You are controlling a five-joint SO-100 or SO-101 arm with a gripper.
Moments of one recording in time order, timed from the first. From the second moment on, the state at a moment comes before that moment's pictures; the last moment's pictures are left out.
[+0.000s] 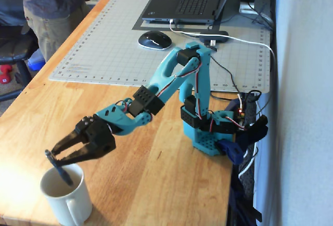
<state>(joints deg) -45.2 98.3 128.8 -31.0 74.3</state>
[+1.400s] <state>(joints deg) -9.4 166.7 157.8 64.1 4.0</state>
